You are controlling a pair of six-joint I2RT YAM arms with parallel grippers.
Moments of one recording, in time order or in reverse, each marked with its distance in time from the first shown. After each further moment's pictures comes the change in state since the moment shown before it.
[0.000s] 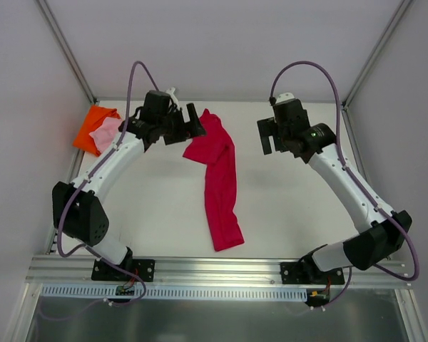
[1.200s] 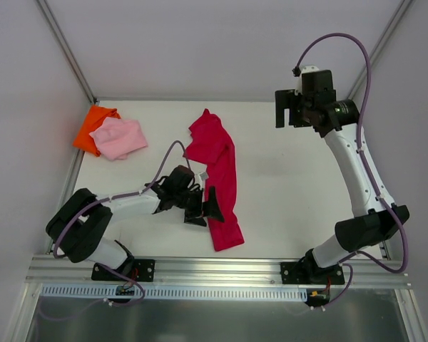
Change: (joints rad) left arm -0.322 -0.104 -0.846 0.494 0.397 -0.254; right arm -0.218 0.143 0.335 -0.101 -0.218 0.015
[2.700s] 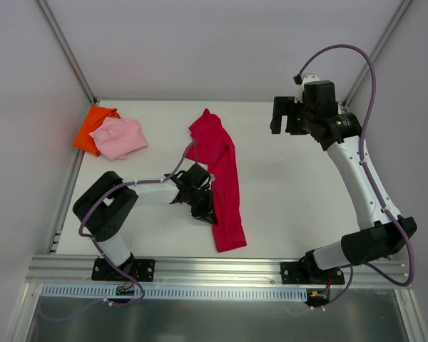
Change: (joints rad) left arm -0.056 0.201 0.184 -0.202 -0.170 0.000; right arm 0.003 -0.119 -0.188 0.124 -0.125 0.082
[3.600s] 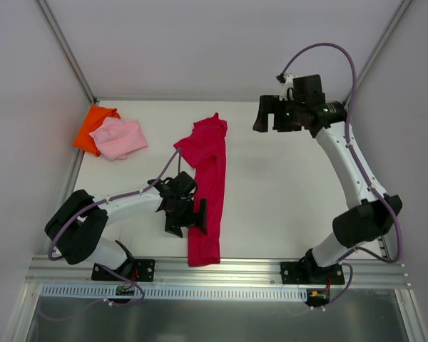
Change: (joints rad) left arm 0.000 -0.256 -0.109 -0.347 -0.156 0.045; right arm 0.003 0.100 0.053 -0.018 -0.188 0.003
